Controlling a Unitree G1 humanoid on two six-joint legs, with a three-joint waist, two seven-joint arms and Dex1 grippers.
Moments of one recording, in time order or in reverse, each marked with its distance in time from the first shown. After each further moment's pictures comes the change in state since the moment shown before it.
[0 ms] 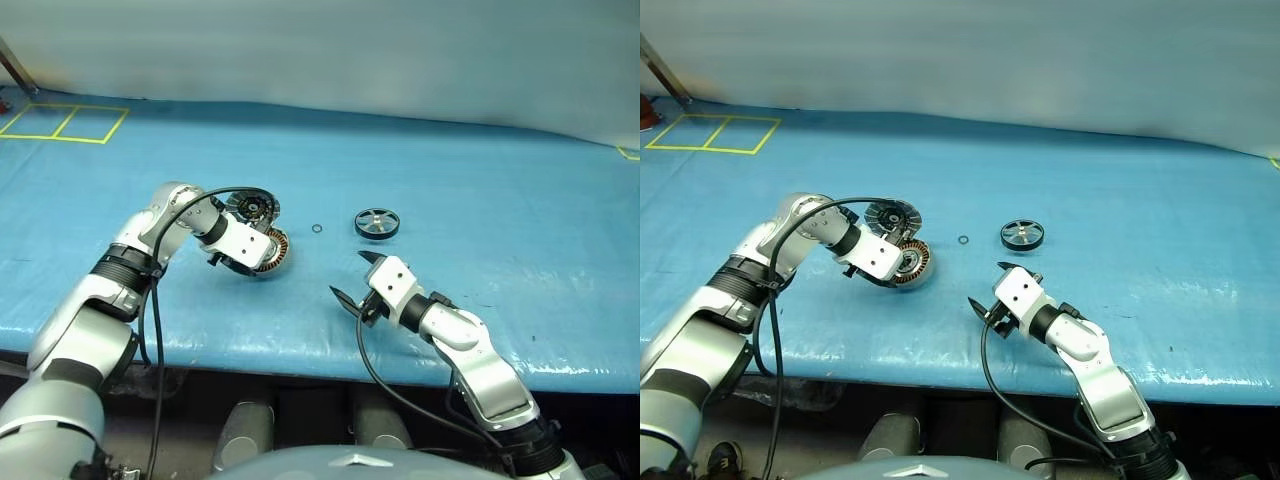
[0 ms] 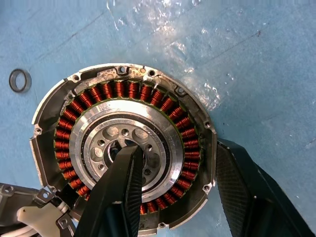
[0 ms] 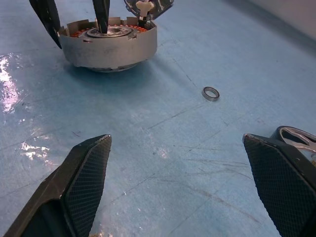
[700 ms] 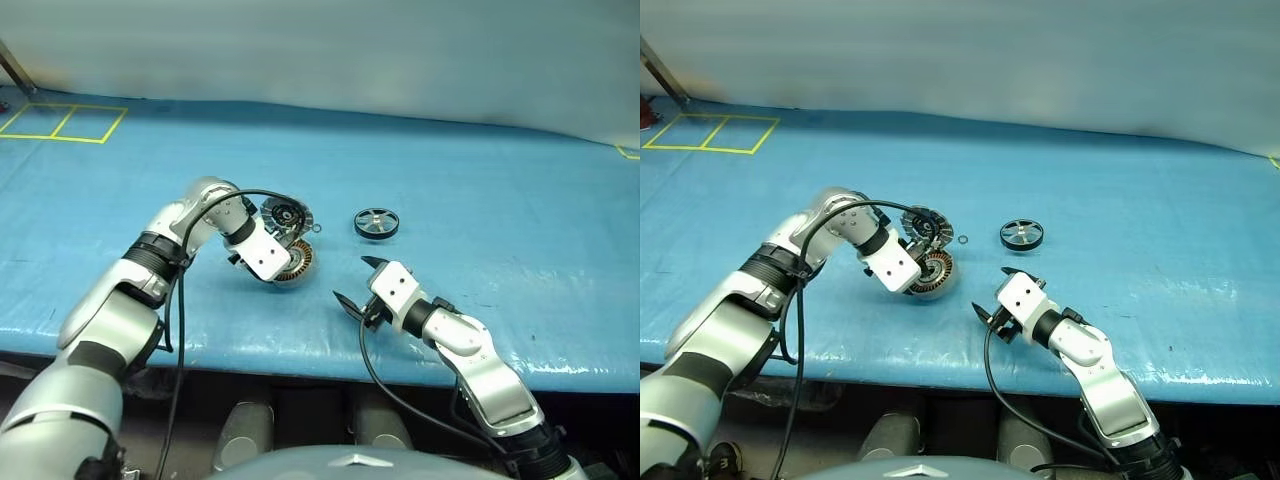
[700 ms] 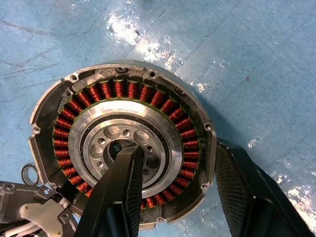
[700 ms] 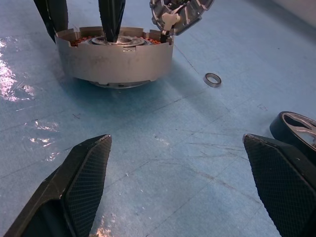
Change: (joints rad) left arm -0.097 -0.114 -0.081 0.092 0.020 -0.193 -0.051; right arm 0.030 -0.016 0.001 -0.007 -0.012 0.001 -0.006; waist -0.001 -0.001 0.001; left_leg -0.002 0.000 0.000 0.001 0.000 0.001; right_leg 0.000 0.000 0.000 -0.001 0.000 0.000
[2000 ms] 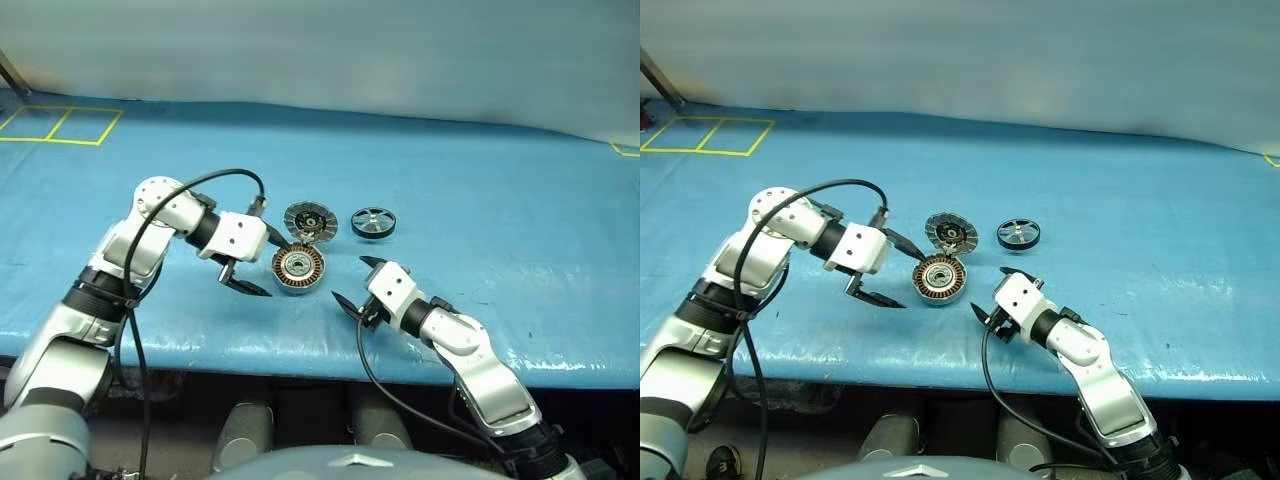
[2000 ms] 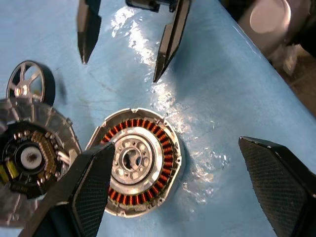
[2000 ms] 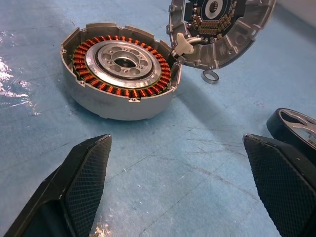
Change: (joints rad) left arm 0.352 0.207 0.326 -0.602 -0.431 0.701 0.009; right arm -0.004 0.003 0.007 0.001 -0.012 0.013 0.001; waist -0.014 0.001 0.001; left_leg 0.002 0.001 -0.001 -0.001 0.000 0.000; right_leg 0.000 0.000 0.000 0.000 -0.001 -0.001
